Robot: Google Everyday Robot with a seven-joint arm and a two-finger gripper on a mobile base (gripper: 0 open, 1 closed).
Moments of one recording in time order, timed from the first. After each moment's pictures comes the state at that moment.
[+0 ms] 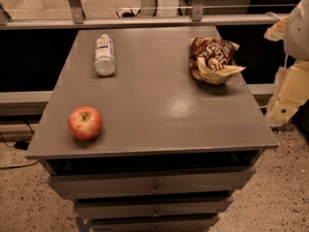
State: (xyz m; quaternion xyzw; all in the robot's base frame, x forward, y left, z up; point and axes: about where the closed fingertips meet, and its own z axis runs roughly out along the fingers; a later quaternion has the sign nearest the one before) arm 0.438 -0.215 0.983 -0.60 0.78 -0.04 0.17
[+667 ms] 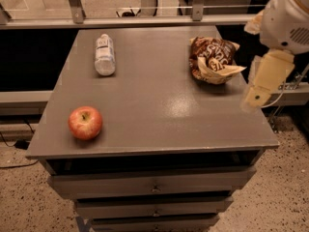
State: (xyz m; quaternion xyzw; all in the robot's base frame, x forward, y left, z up) arm 0.466 -0.187 0.984 -0.61 0.77 -0.03 0.19
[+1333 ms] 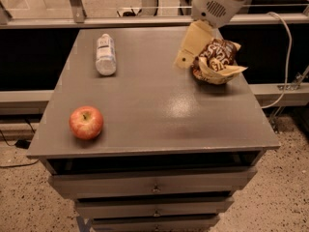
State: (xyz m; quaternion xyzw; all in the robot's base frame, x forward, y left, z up) arm 0.570 -0.086 0.979 -0.58 0.78 0.05 0.23
